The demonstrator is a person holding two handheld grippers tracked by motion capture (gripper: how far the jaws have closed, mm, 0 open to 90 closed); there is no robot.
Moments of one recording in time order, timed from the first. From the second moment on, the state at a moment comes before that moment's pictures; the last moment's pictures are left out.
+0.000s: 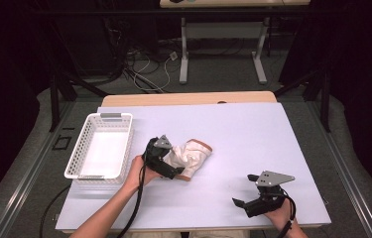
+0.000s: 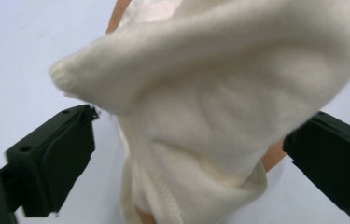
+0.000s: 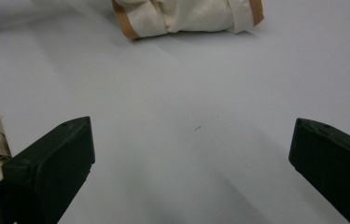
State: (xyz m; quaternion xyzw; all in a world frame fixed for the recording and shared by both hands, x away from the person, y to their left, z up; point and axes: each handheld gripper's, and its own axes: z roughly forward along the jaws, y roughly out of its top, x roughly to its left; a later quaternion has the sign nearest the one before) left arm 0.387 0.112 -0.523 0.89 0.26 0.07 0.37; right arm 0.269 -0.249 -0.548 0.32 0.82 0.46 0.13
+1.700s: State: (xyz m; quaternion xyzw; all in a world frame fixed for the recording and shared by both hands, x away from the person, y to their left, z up) left arm 0.348 0.151 -0.529 0.87 0.30 0.10 0.39; right arm 0.331 -0.199 -0.533 0.30 0.83 0.45 0.13
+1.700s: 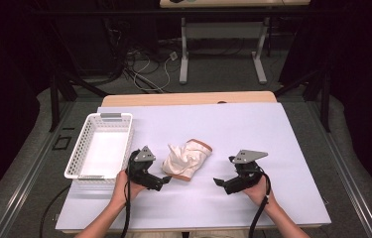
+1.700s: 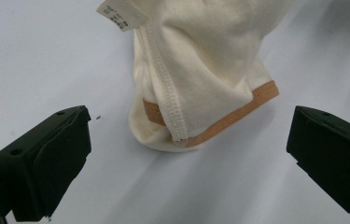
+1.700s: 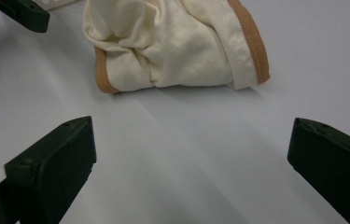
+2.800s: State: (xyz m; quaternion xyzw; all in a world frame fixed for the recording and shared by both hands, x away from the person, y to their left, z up) left arm 0.352 0.146 -0.534 0.87 0.31 0.09 0.38; right arm 0.376 -0.171 -0.533 0.31 0.84 0.44 0.13
